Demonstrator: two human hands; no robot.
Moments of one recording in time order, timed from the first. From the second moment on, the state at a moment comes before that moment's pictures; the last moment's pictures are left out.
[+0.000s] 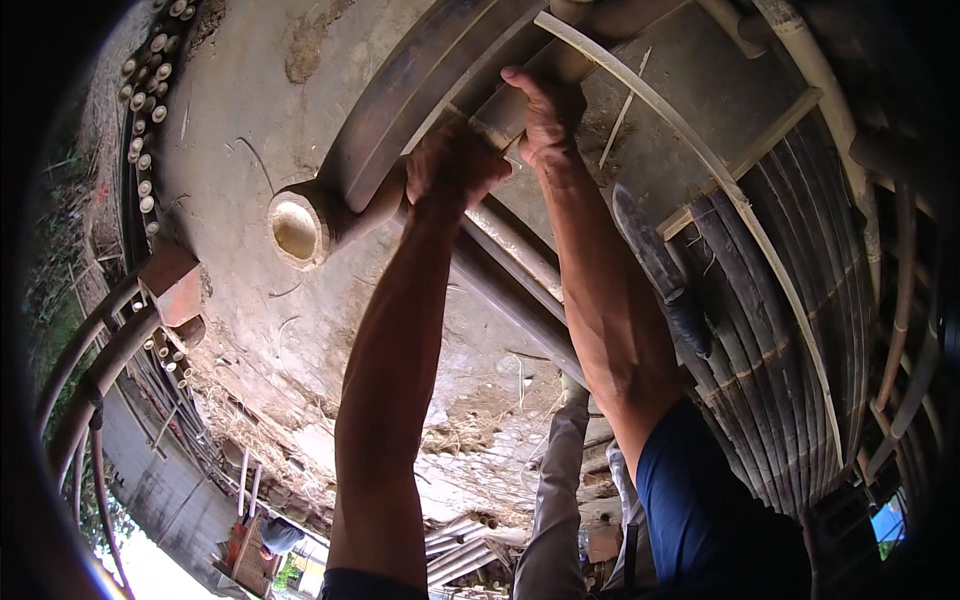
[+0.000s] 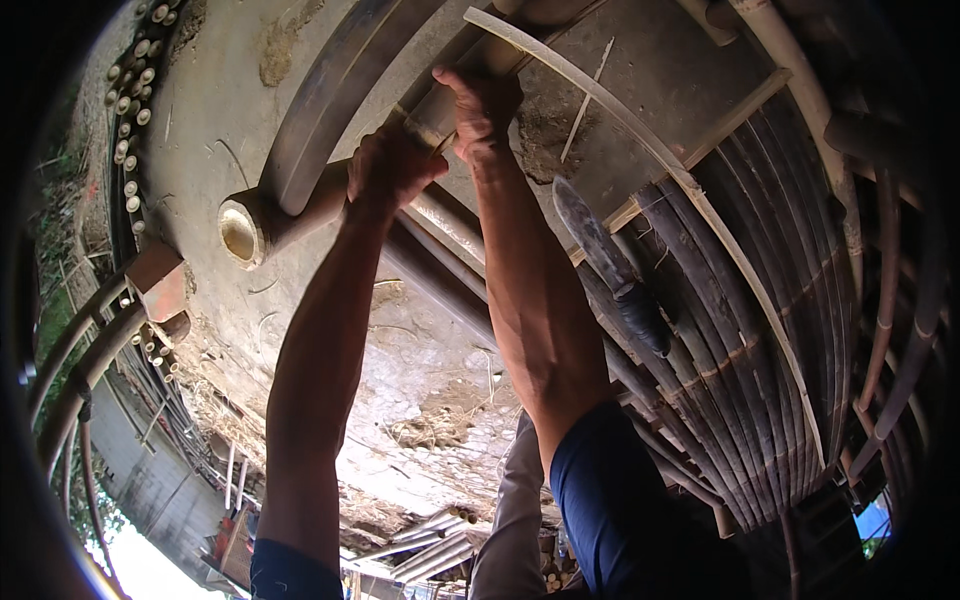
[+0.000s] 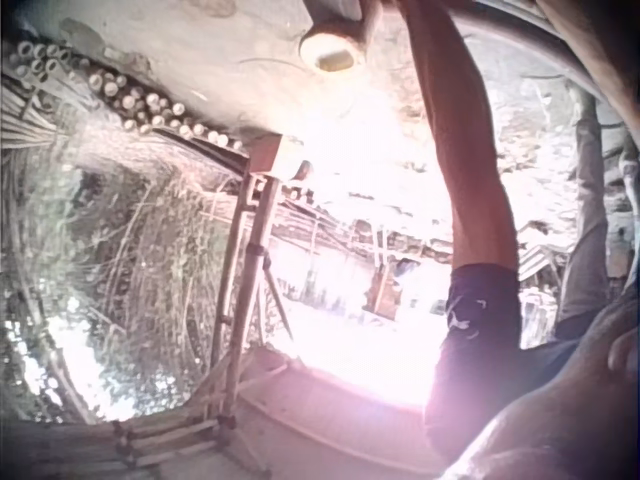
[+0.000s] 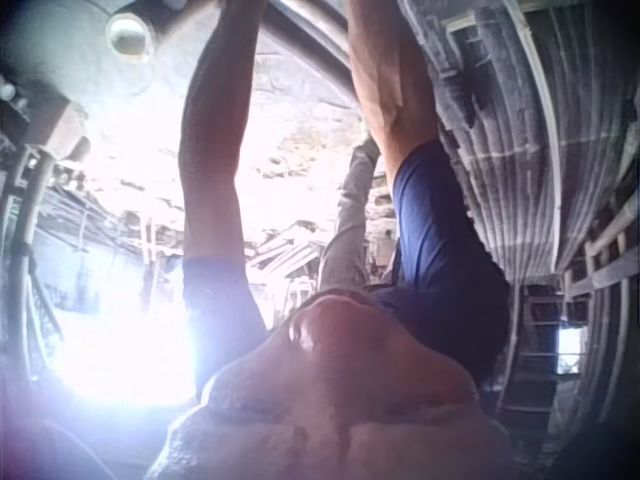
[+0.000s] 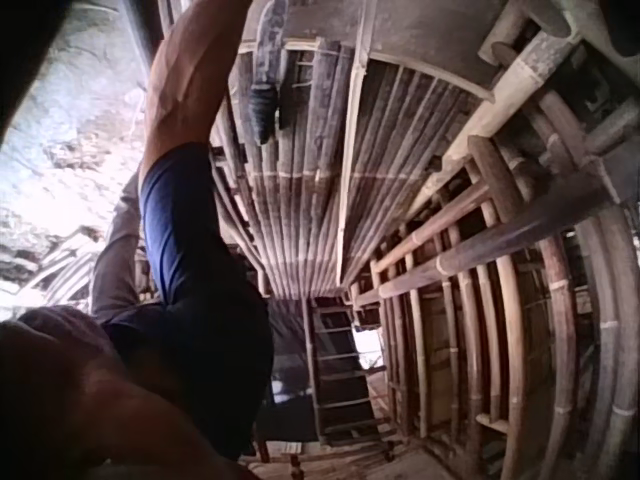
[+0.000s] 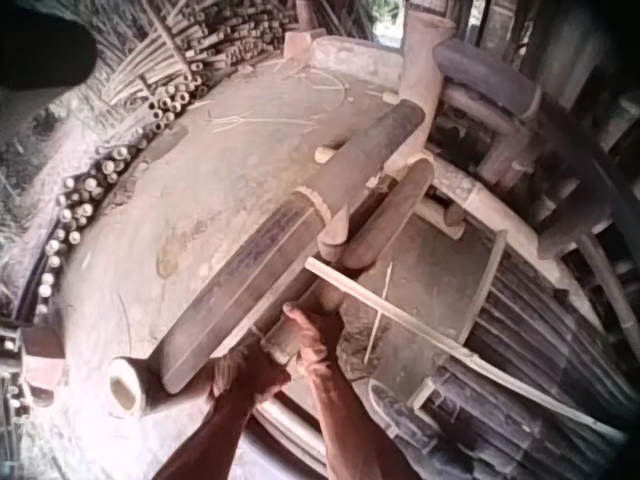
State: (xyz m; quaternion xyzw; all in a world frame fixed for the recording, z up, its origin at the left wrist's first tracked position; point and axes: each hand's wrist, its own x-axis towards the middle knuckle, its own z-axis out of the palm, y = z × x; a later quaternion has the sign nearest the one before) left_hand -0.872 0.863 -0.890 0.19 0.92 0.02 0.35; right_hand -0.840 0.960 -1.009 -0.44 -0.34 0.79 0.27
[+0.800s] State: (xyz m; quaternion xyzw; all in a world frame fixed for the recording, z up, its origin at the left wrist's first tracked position) left_hand -0.682 0.820 -0.882 0.13 0.96 0.23 -0.07; right_hand -0.462 0.954 -0.856 -0.37 -0.92 0.14 -0.06
